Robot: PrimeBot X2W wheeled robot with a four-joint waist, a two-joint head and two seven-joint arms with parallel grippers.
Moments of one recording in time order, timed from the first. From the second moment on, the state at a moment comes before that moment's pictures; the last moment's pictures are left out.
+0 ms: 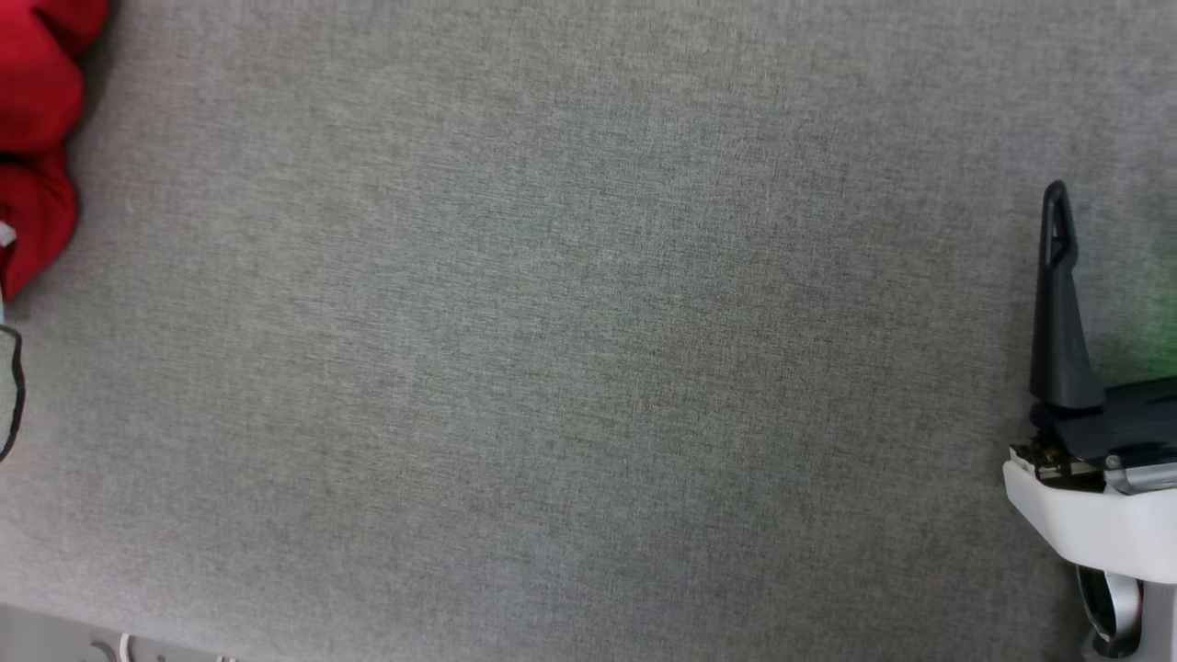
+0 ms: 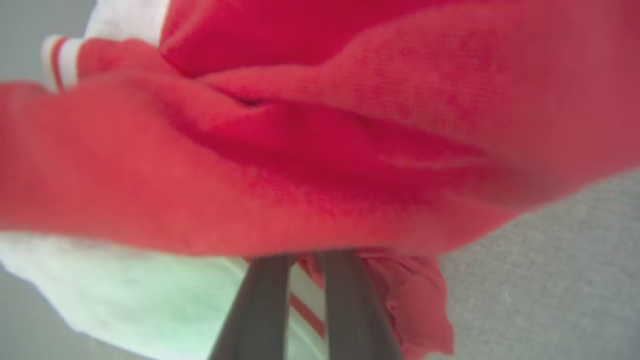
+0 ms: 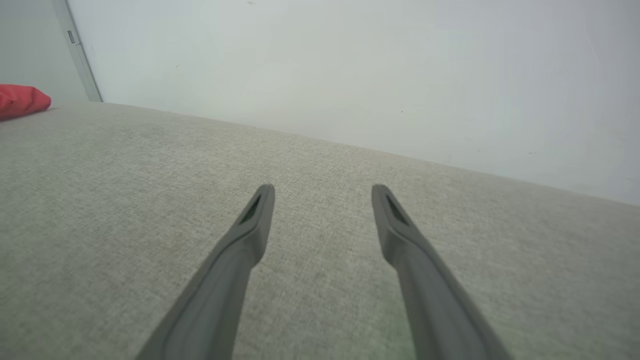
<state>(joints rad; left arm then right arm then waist) -0.91 0.74 -0.14 0.56 -0.83 -0.13 0.85 -0.18 -0.06 -0.06 -0.35 -0.16 0.13 -0.26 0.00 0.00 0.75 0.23</state>
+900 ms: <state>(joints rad) -1.26 0.81 -0.55 0.04 -0.79 -0.13 1.00 -0.06 -0.05 -0.06 -0.10 0.00 0.13 -0.26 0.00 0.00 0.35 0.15</state>
